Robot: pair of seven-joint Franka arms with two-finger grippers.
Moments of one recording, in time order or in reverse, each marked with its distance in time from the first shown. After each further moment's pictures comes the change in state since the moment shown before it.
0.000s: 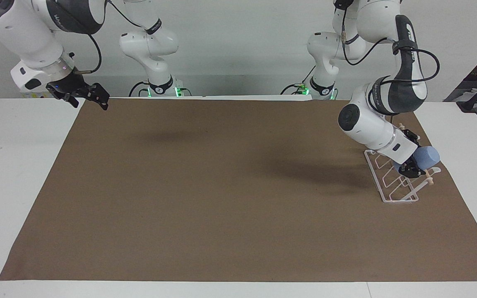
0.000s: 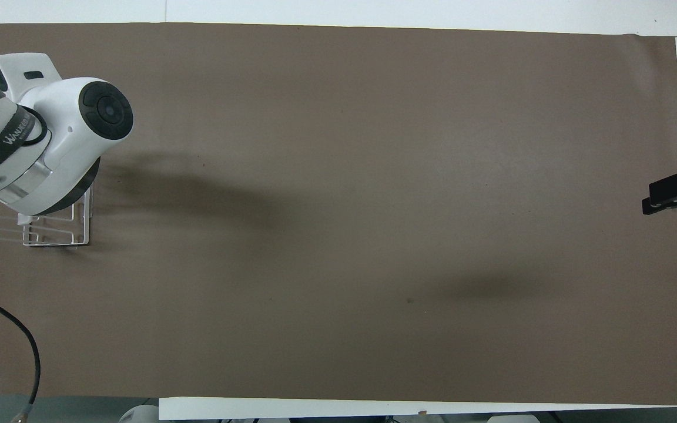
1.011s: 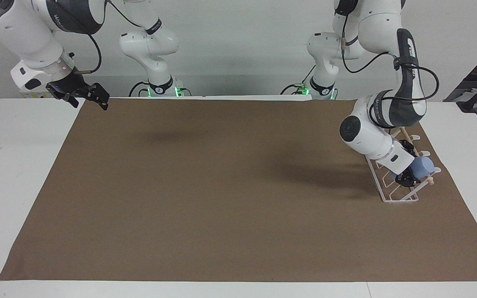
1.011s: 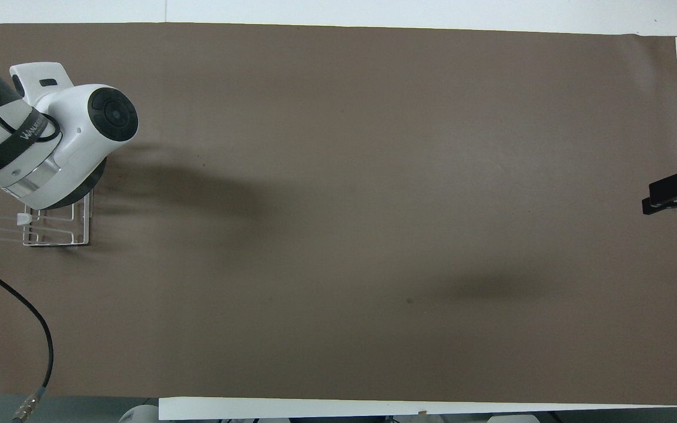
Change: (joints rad) left arm 0.037 0.072 -0.009 -0.011 0.000 0.070 -0.037; right arm 0.000 0.000 0.000 0.000 0.000 0.000 0.000
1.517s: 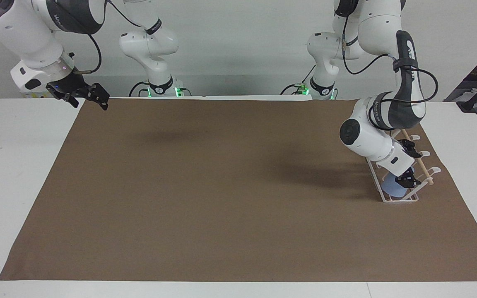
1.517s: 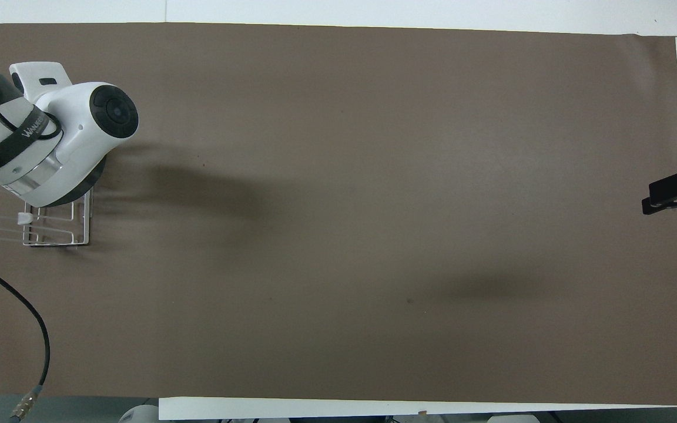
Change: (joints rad) left arm -0.002 -0.007 -0.003 0.040 0.002 -0.070 0.109; right arm 0.000 0.000 0.000 0.000 0.000 0.000 0.000
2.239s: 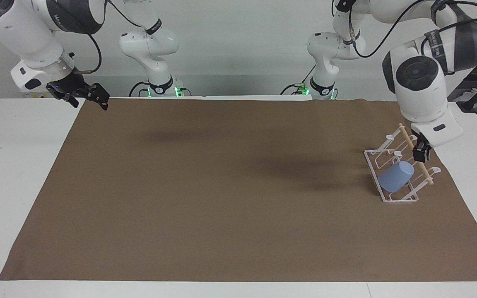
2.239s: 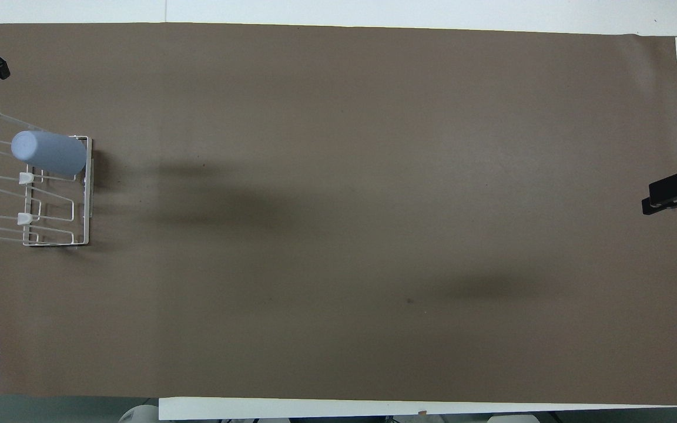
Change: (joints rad) left arm 0.027 -0.073 0.017 0.389 -0.603 -0.271 0.755; right arm 0.000 0.000 0.000 0.000 0.000 0.000 0.000
